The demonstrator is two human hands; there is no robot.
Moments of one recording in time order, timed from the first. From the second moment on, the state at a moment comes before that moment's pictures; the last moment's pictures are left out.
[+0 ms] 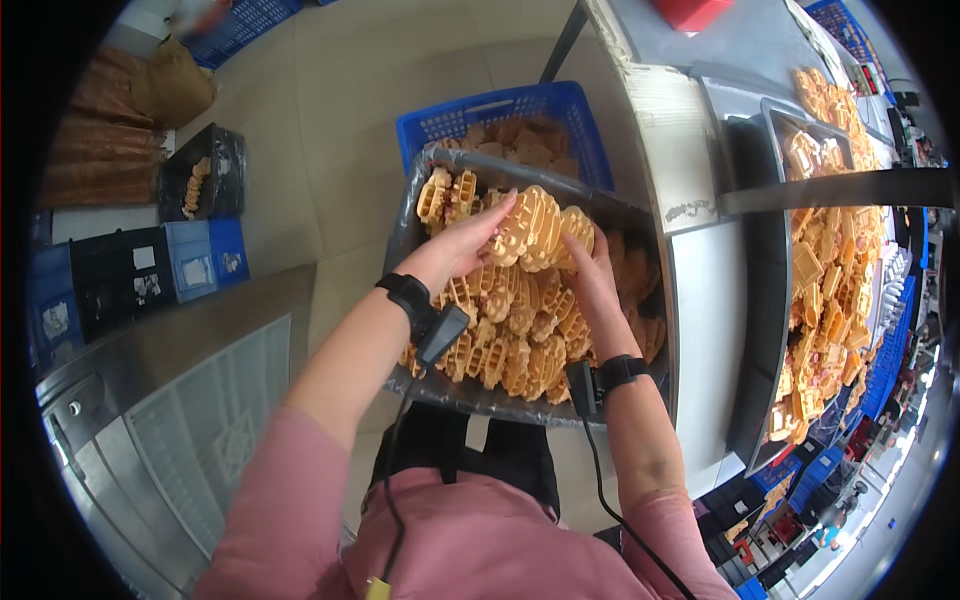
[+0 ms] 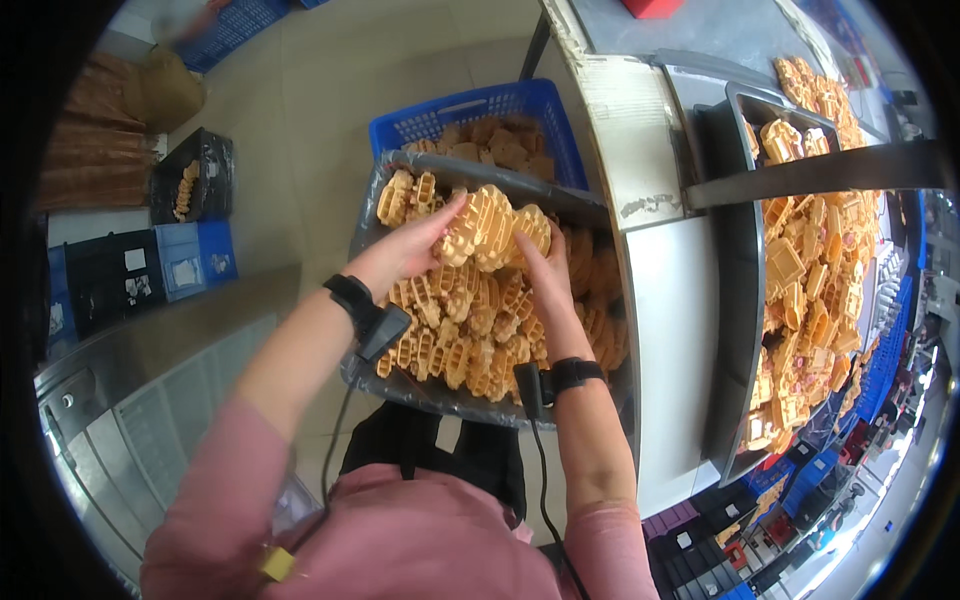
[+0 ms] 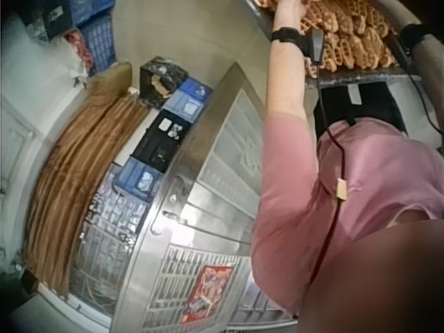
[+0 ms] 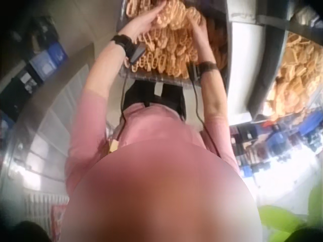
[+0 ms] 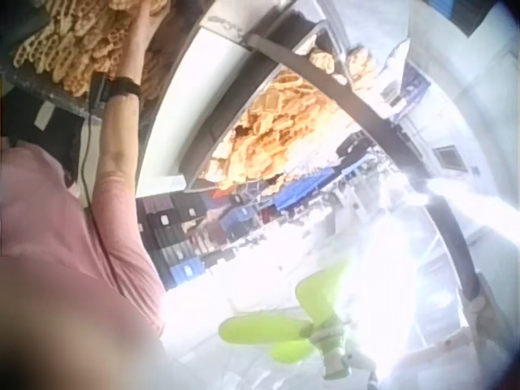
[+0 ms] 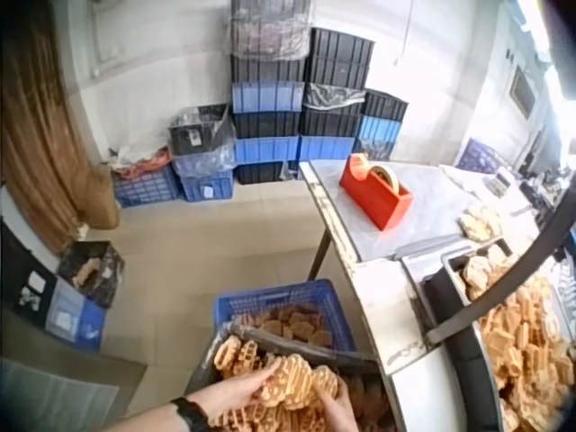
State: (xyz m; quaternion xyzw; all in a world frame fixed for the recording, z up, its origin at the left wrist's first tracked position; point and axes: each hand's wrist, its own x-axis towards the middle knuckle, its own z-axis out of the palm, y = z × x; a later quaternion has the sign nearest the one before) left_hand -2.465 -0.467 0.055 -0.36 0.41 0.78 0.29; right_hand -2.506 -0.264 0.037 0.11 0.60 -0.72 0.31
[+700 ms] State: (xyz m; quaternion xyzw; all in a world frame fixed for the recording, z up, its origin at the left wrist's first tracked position) left_hand -2.449 -0.453 -0.007 -0.56 0.15 0.81 -0.02; right_hand -2.501 -0.313 -0.014 0.05 0.81 -0.53 0.23
